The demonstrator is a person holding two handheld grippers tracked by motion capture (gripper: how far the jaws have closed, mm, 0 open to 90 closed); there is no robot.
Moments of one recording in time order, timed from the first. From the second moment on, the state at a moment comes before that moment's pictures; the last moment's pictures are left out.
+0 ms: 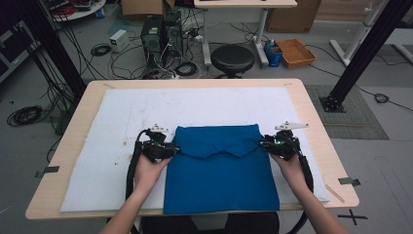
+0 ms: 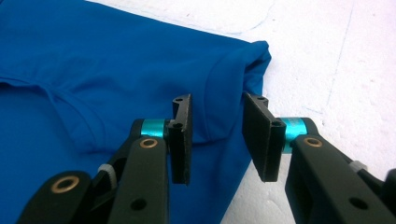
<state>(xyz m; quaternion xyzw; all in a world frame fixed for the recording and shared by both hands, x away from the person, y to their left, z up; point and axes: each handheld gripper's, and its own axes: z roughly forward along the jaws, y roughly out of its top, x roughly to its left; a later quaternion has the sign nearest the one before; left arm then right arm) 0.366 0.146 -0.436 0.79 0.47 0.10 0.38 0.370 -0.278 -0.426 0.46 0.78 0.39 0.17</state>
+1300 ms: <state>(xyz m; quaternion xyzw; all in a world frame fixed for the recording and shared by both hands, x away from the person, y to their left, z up) 0.345 0.149 -0.415 0.80 0.42 0.11 0.42 0.351 -0.280 -0.415 0.43 0.80 0.41 0.15</state>
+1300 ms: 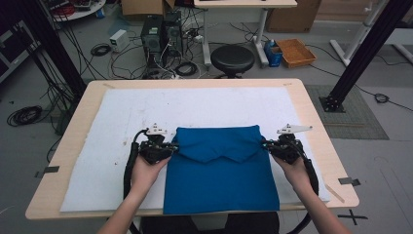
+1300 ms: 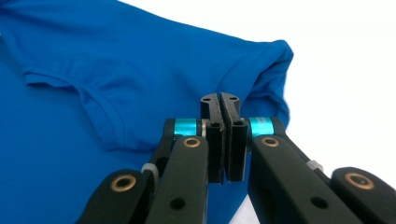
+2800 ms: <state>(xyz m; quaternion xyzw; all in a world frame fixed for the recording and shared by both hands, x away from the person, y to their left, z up) 0.234 0.159 -0.403 0.82 0.36 0.03 0.45 0.221 -0.295 -0.394 0.34 0.83 0.42 0.13</state>
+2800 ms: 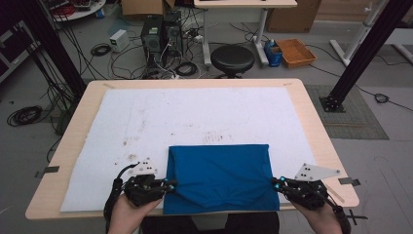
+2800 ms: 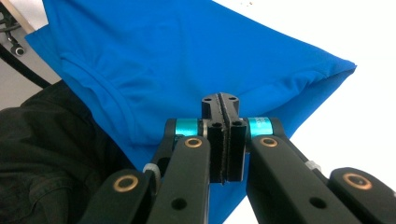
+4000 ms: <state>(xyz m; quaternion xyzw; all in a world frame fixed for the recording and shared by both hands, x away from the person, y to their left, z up) 0.337 0.162 -0.419 0.78 0.46 0.14 0.41 0.339 -0.302 -0.409 0.45 0.78 0.39 0.17</state>
